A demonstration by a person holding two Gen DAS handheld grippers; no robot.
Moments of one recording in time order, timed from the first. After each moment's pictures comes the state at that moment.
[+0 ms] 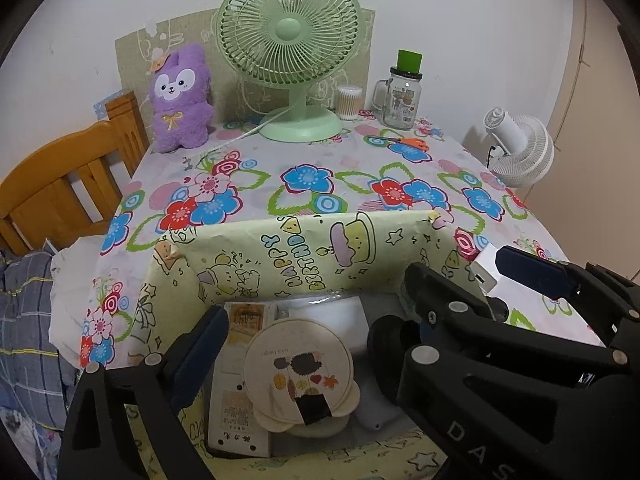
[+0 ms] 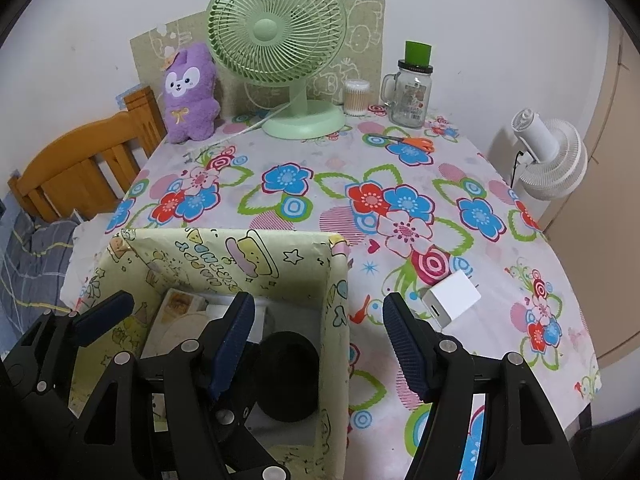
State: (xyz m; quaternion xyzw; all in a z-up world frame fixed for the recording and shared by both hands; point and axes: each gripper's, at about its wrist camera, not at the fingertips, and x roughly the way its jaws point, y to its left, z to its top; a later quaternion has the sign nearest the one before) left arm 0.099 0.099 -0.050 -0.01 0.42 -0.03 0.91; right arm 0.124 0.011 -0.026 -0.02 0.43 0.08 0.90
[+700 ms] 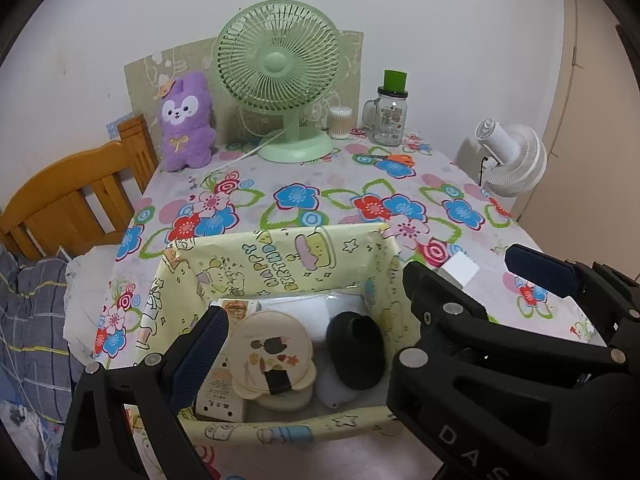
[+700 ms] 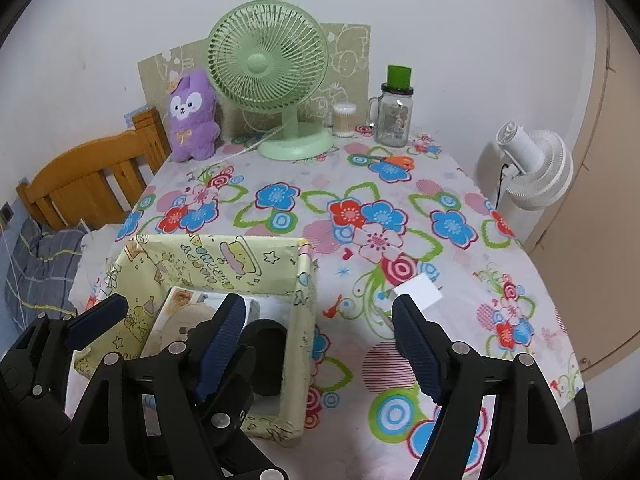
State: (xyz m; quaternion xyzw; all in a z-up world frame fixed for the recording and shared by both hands) left arm 0.068 0.065 -0.019 0.00 0.39 -0.01 0.92; right arm 0.091 -0.021 0.007 -0.02 0.40 0.08 0.91
